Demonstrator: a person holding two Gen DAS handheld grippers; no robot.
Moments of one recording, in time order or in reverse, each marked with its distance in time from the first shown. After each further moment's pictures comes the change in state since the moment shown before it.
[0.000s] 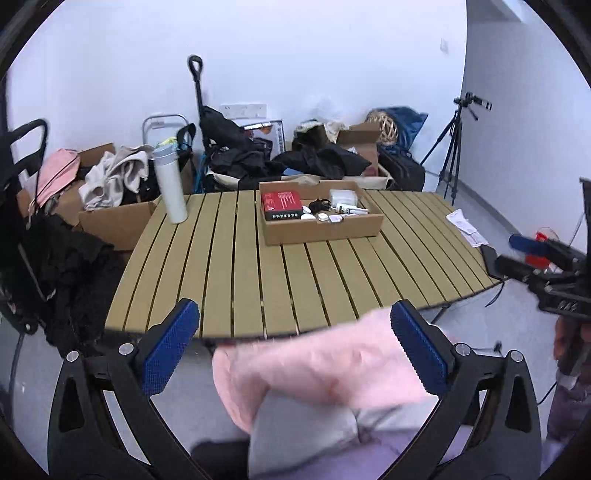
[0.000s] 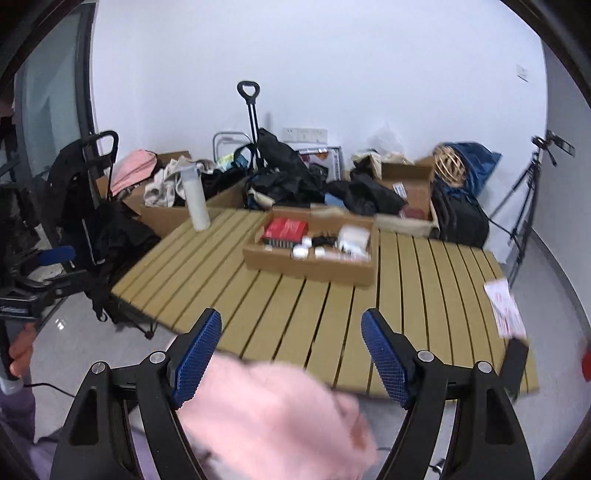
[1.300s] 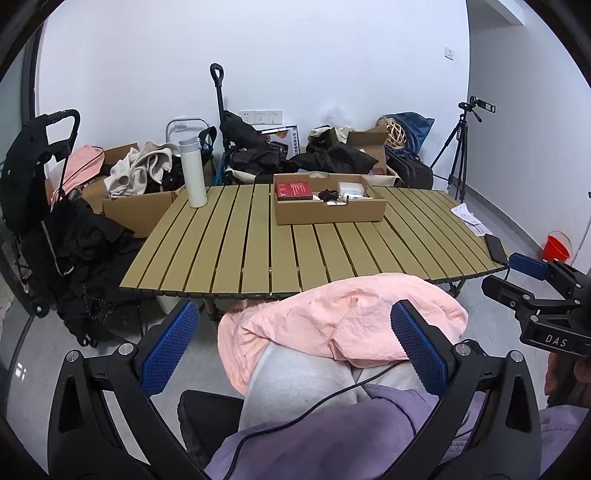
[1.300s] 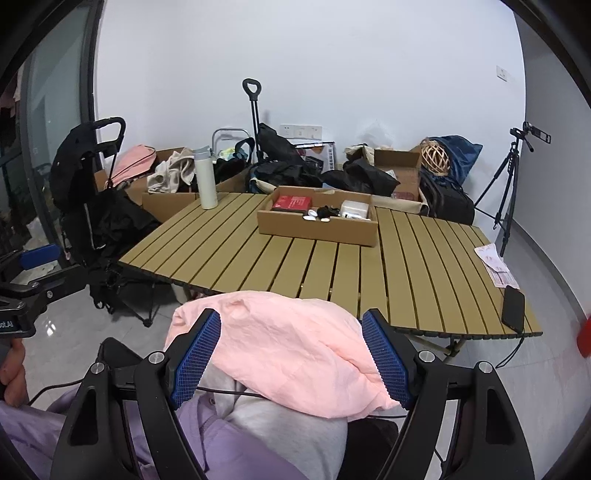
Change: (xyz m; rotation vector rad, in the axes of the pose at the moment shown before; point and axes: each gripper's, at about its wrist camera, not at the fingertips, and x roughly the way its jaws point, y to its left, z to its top) left arm -0.039 -0.022 -0.076 0.000 -0.047 0.071; right arm -0.035 0.055 -0.091 0.028 -0.051 -0.049
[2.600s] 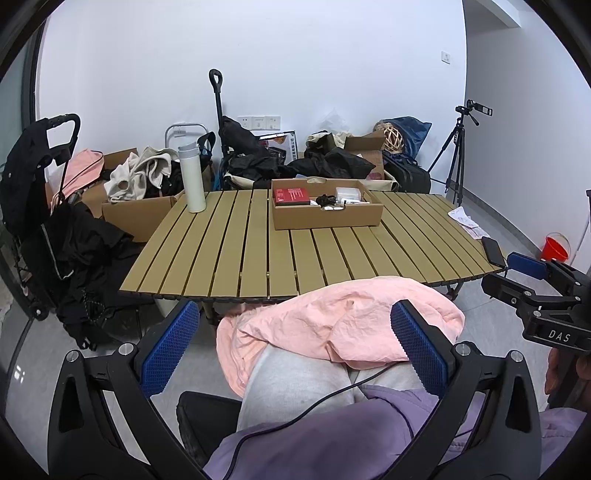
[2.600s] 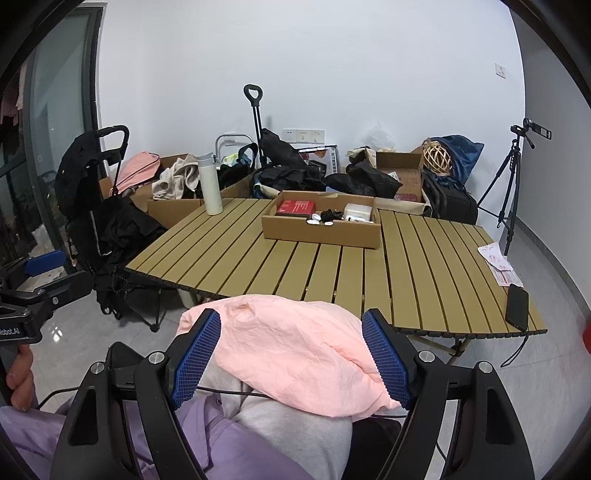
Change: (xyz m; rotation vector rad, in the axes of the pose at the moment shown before) left arm -0.009 -0.006 0.000 0.002 -0.023 -0.002; right arm -0.008 0.000 0.001 0.017 -0.017 0.021
